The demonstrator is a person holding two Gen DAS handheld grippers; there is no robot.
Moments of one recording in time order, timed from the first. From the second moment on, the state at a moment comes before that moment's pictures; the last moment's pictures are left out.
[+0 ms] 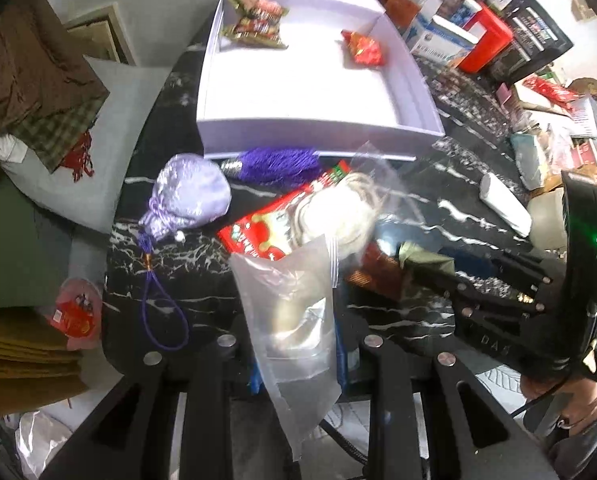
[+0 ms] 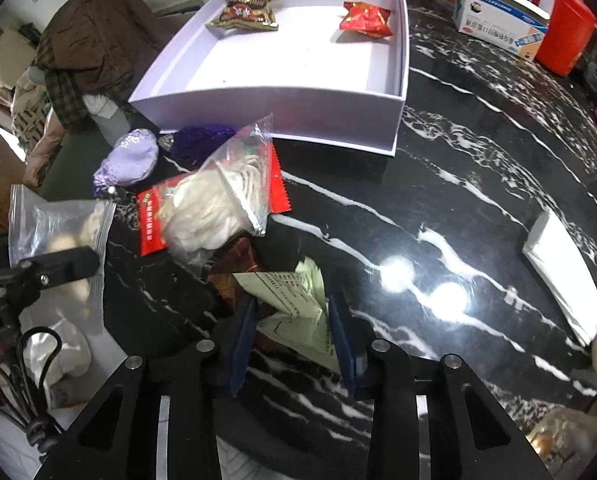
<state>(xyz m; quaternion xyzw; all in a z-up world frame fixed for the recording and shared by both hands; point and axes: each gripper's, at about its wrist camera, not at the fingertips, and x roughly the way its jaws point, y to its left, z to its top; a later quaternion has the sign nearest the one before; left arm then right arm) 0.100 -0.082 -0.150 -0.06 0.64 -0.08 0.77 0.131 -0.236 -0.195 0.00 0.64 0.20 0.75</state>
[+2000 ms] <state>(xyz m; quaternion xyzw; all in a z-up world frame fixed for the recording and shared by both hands) 0.144 -0.082 0.072 -0.03 0.40 -0.08 0.91 0.156 -0.238 0.062 0.00 0.40 0.24 0.88</state>
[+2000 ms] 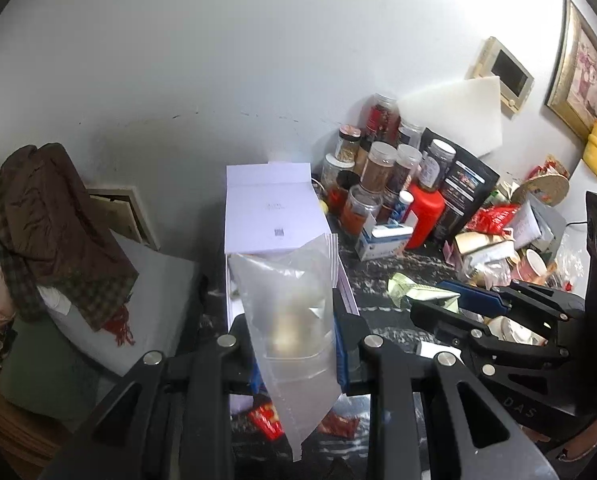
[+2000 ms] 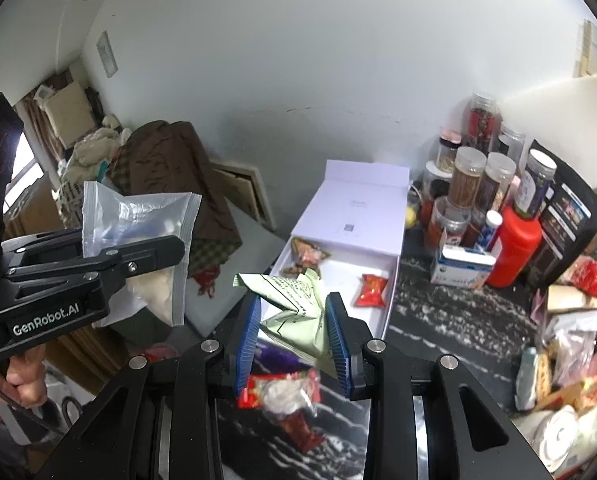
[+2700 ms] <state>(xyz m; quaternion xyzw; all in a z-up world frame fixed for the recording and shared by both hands) 0.281 -0.075 -0.030 -0.01 0.47 -0.08 0.88 0.286 -0.214 -0.017 -0.04 0.43 0.21 0.88</state>
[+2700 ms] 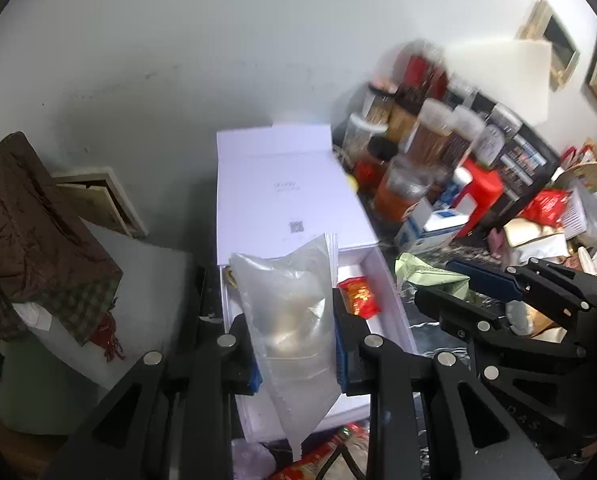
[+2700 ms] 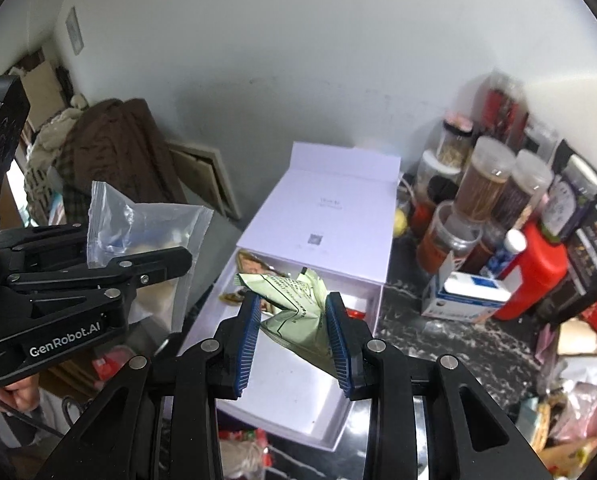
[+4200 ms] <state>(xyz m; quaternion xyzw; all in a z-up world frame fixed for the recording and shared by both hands) 0.344 -0.083 -0.152 0.03 0.54 -0.03 0.84 0.347 -0.205 -0.145 -0.07 0.54 0.16 0.83</state>
